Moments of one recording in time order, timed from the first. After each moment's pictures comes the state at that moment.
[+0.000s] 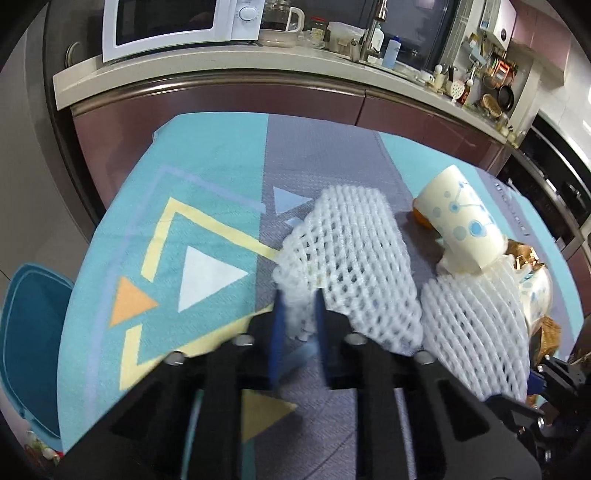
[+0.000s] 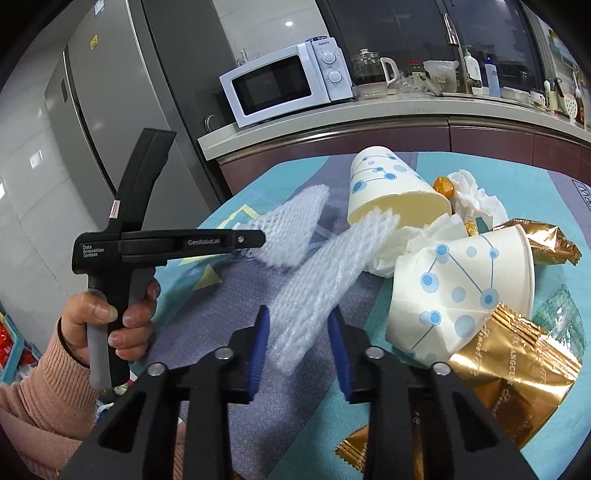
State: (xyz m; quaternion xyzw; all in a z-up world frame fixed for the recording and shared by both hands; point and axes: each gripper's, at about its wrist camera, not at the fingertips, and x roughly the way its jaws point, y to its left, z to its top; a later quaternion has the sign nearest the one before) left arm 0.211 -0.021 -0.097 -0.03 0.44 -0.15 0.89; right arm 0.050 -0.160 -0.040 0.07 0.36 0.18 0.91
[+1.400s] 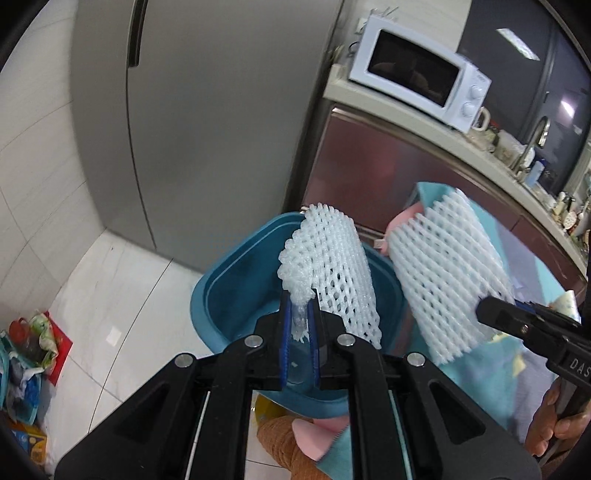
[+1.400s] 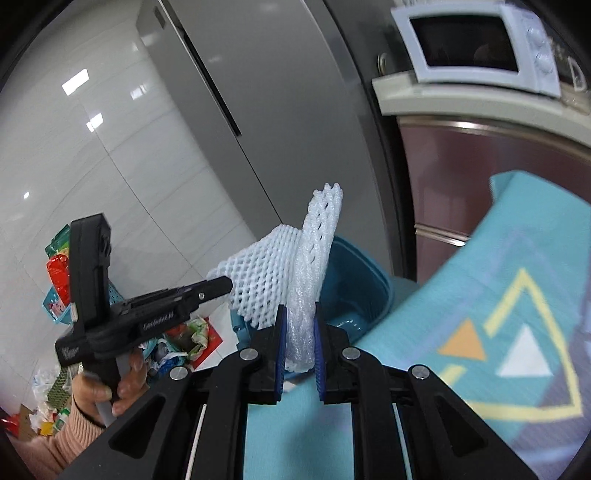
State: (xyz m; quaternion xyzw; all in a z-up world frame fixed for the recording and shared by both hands) left arm 0.092 0.308 -0.082 -0.17 0.38 0.12 0.90; right arm 0.182 0.096 -0.036 0.02 0.43 0.43 0.79
